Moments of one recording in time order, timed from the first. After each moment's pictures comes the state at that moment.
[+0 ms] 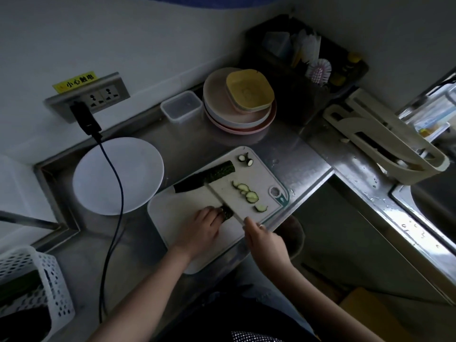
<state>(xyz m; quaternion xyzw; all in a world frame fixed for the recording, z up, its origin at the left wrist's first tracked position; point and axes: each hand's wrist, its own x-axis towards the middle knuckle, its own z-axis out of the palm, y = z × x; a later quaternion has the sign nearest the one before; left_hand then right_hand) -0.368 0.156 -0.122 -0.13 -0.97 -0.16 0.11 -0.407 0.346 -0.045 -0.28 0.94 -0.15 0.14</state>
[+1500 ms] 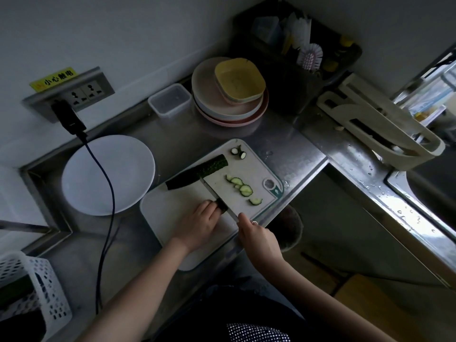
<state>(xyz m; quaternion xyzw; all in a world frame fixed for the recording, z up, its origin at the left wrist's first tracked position) -0.378 0.162 -0.115 -0.15 -0.97 -0.14 0.14 -0.402 0.342 -0.050 -0.25 0.94 -0.15 0.19</state>
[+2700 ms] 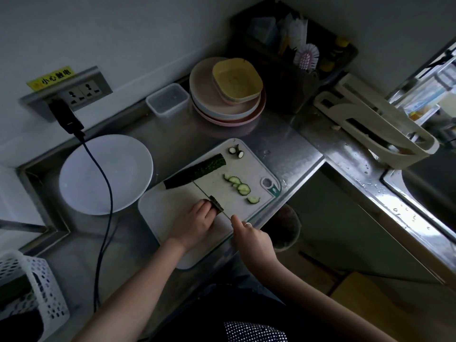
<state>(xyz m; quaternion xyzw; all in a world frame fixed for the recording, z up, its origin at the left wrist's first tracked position) -0.374 0.157 -0.124 -0.14 -0.97 -0.14 0.14 -0.394 0.340 -0.057 -0.29 0.94 -0.09 0.19</state>
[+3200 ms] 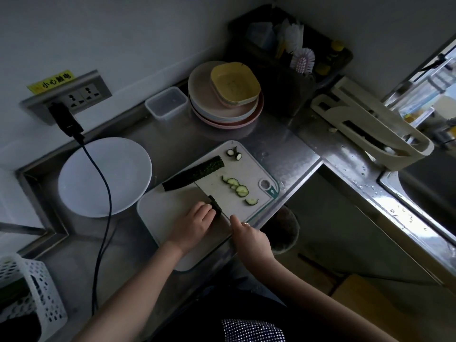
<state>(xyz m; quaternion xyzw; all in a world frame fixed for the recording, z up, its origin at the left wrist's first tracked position) -0.374 0.155 -0.125 -0.16 -0.96 -0.15 0.18 -0.399 0.337 -0.056 -0.26 0.94 -0.11 0.20</state>
